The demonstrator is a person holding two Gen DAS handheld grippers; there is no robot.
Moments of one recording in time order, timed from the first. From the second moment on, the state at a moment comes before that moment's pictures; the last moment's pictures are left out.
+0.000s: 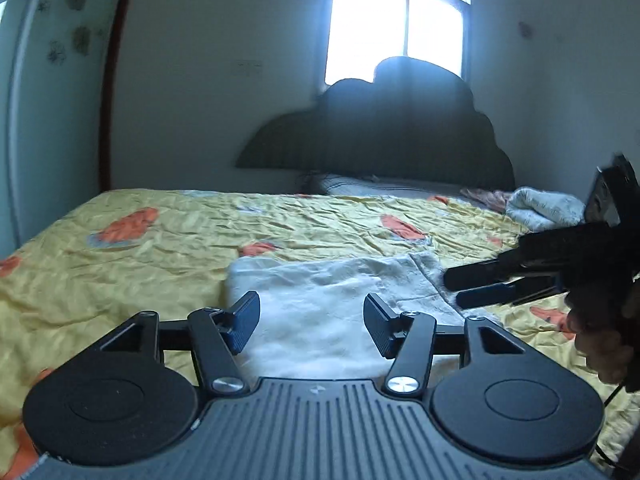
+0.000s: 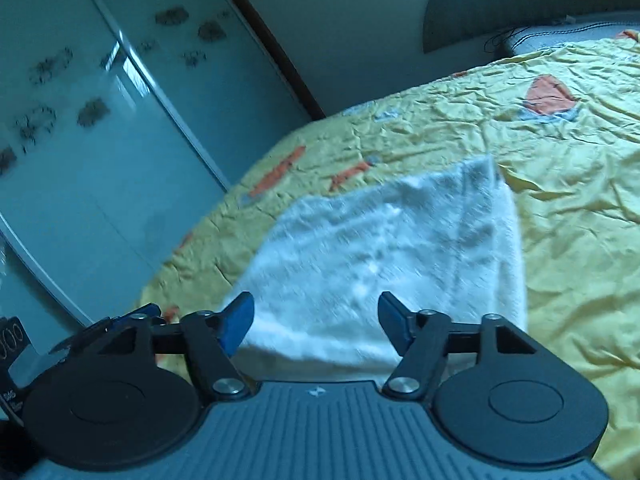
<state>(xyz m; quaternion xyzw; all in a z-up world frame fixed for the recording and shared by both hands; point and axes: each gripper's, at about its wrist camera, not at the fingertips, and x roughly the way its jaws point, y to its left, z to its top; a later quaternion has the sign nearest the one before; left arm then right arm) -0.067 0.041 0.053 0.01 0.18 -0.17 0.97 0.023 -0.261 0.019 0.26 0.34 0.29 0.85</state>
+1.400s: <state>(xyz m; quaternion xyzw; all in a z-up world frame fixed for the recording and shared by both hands) 0.158 -0.015 -0.003 0.01 0.36 -0.17 0.92 0.151 -0.326 -0.044 0.43 0.35 0.21 0.81</state>
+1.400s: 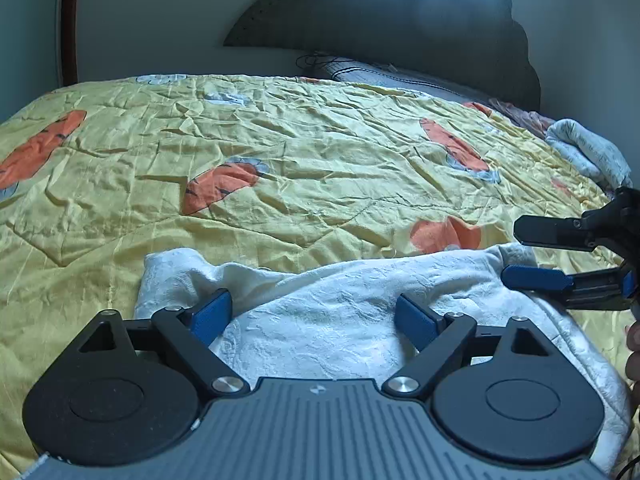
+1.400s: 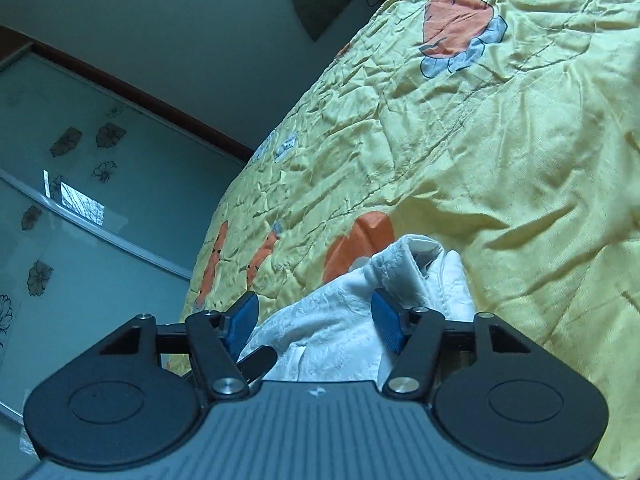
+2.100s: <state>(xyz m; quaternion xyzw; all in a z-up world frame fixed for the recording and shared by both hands) 0.154 -0.016 -0.001 0.02 0.34 -0.16 0.92 0.092 -0.295 -0.005 0.31 0.34 0.18 0.87</state>
